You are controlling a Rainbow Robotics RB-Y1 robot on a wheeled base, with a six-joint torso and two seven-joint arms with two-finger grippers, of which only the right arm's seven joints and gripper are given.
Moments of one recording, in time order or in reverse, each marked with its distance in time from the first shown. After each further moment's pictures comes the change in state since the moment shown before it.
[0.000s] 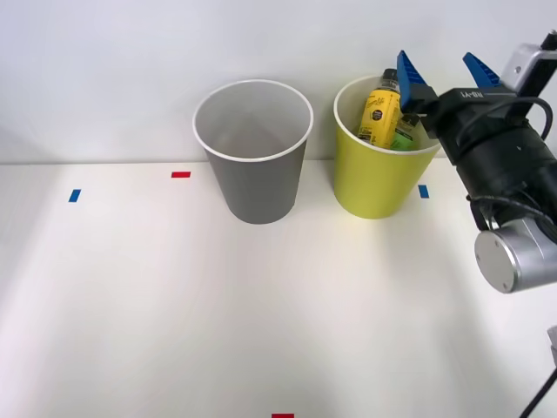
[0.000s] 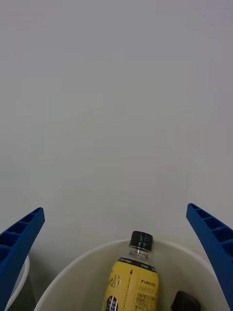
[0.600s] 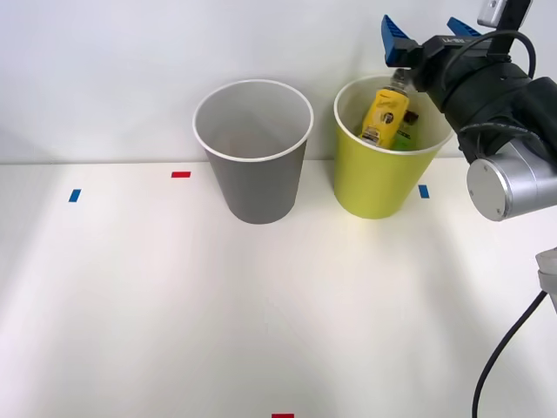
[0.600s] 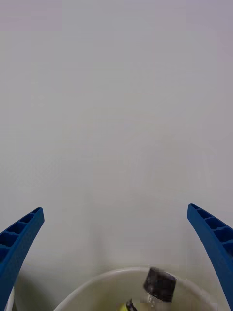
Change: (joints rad) arm -0.277 -0.032 -0.001 0.144 -0.018 0.225 -0.014
